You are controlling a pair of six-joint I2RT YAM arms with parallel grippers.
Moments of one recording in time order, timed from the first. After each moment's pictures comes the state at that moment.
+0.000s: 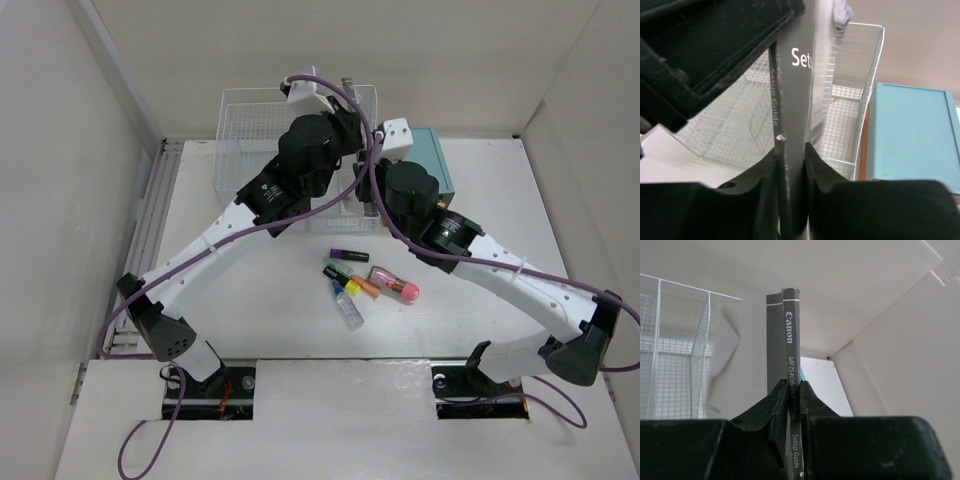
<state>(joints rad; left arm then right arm) -0.87 1.56 1.77 -0.18 -0.56 -0.57 0.89 1.34 1.38 -0.12 0.60 0.11</state>
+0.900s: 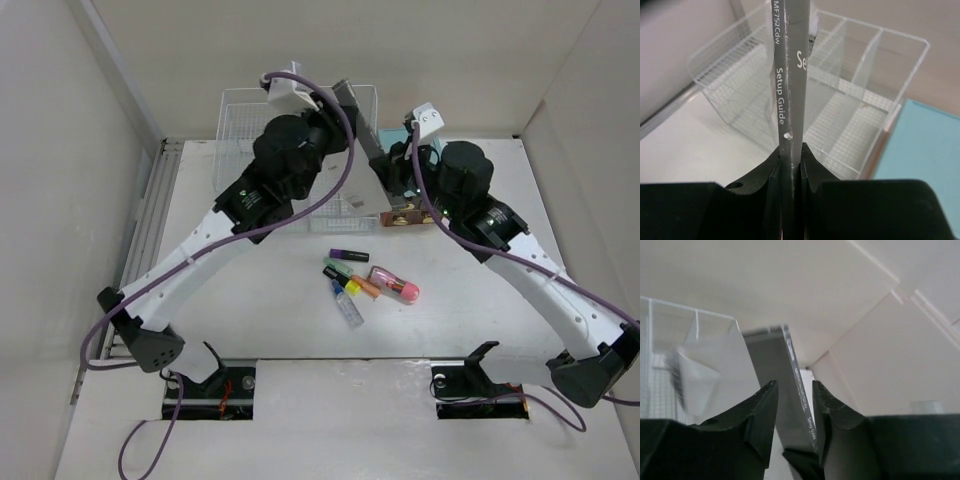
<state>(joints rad) -0.87 1.48 1.75 -0.17 -0.50 -0.58 0.63 1.23 1.36 -0.19 0.00 0.05</state>
